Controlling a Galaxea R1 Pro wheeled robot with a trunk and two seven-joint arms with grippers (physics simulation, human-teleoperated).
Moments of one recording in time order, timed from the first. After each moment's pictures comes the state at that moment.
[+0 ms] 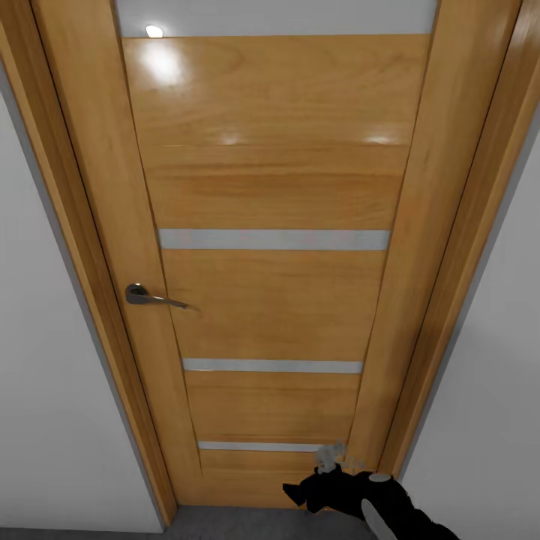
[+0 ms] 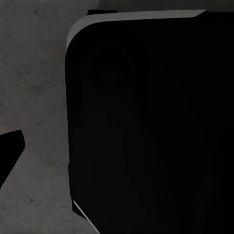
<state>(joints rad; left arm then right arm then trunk) 0.00 0.00 0.02 -0.04 0.01 -0.02 0.00 -0.26 -0.17 0.52 -1.19 -0.43 0.57 0.23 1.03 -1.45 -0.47</state>
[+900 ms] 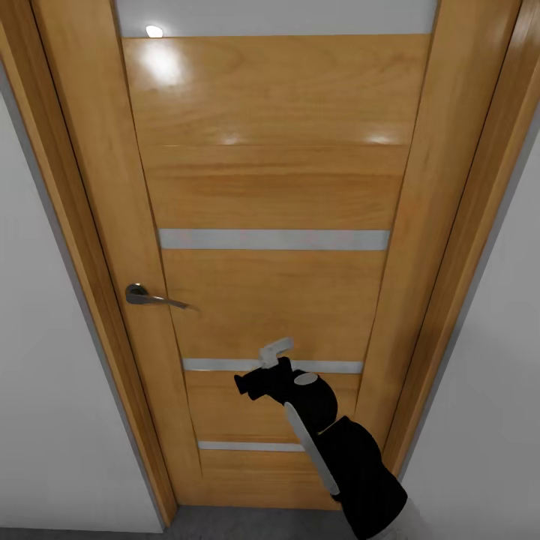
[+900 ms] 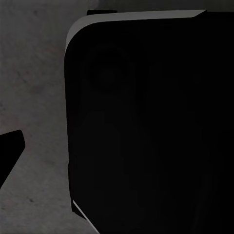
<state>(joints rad) 0.00 0.00 0.02 -0.04 0.01 -0.02 0.00 -0.53 0.17 0.52 -1.45 -0.12 0.87 -0.05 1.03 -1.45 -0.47</state>
